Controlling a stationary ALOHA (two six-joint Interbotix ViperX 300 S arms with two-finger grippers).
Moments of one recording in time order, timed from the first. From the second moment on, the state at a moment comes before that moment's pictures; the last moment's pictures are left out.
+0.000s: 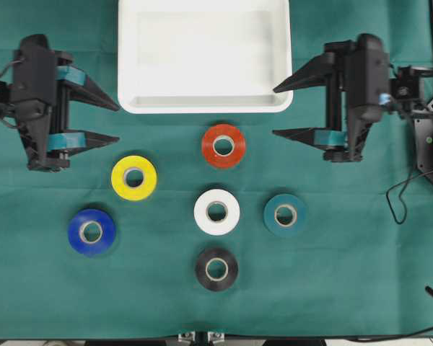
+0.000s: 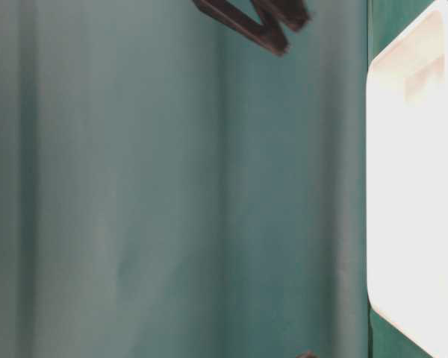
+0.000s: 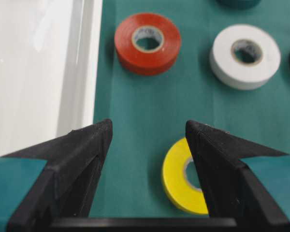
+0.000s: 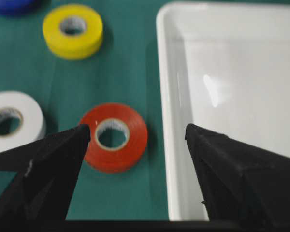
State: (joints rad) left arm 0.00 -0.48 0.98 -0.03 0.06 -0.02; right arm -0.05 -0.46 0.95 0.00 0.00 0.10
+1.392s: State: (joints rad) left arm 0.00 -0.37 0.94 -0.03 0.12 -0.02; right arm 0.01 -0.31 0.88 0.00 0.06 0.19
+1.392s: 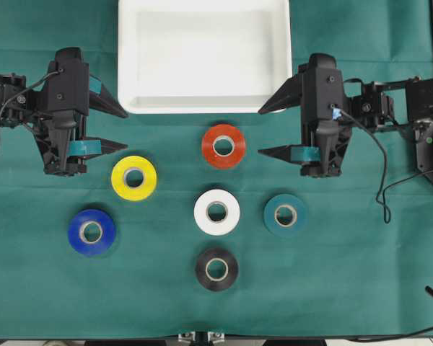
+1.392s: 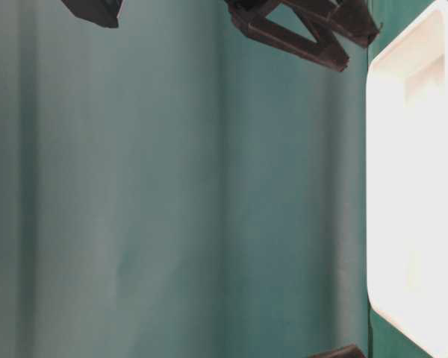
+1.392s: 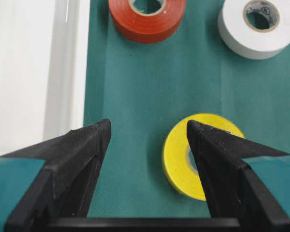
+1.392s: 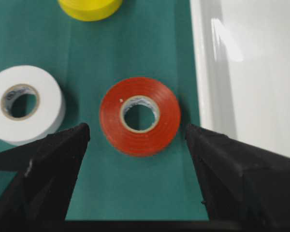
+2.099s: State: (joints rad) left arm 0.00 -0.37 0.94 -0.03 0.12 -0.02; right arm 0.11 -0.20 0.80 0.00 0.06 0.22
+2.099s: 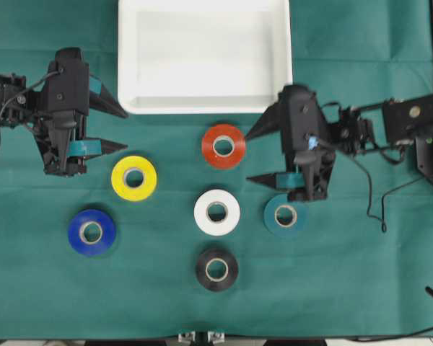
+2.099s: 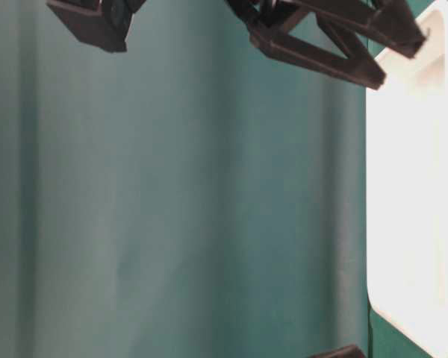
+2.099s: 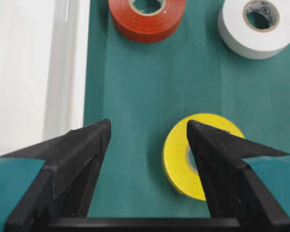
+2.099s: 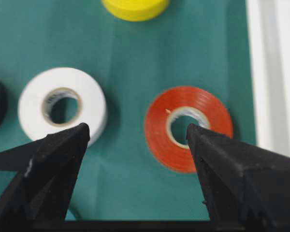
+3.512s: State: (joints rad) left arm 0.00 -0.37 0.94 -0.03 0.14 -0.02; right arm 0.19 0.17 0.53 0.00 0.17 0.23
